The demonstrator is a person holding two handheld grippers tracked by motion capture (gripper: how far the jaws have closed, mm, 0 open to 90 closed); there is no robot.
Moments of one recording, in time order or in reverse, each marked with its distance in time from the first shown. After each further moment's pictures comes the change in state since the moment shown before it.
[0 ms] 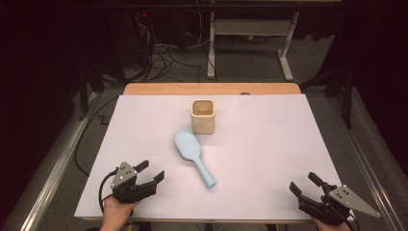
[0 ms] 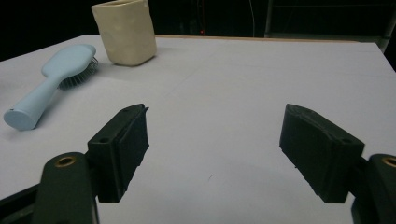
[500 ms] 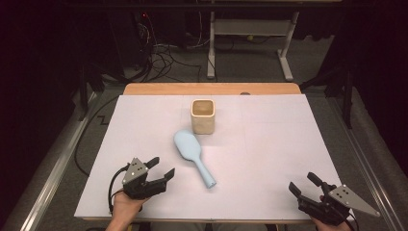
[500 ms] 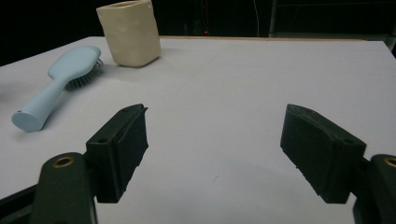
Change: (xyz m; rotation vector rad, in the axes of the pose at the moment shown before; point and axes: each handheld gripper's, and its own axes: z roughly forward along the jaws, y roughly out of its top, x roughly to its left) left arm -0.014 0.013 0.018 -0.005 -0.045 0.028; right arm 0.000 0.000 0.001 -0.003 0.019 0.008
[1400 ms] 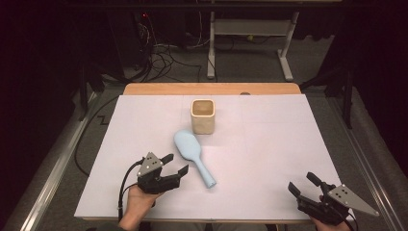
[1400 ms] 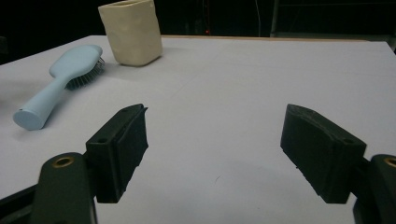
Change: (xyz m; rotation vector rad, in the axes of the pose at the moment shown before) left arm -0.019 0.019 0.027 0.004 -0.069 -0.010; right arm 0.001 0.000 0.001 0.003 0.004 -0.005
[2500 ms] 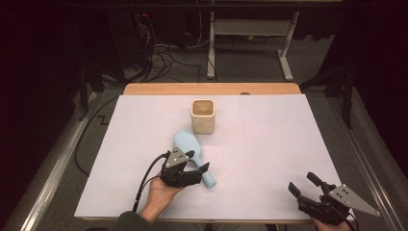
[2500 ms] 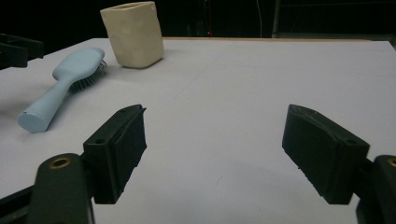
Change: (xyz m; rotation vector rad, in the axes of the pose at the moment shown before) left arm -0.030 0.024 0.046 0.082 -0.037 0.043; right arm -0.001 0.000 0.000 -0.006 0.008 0.010
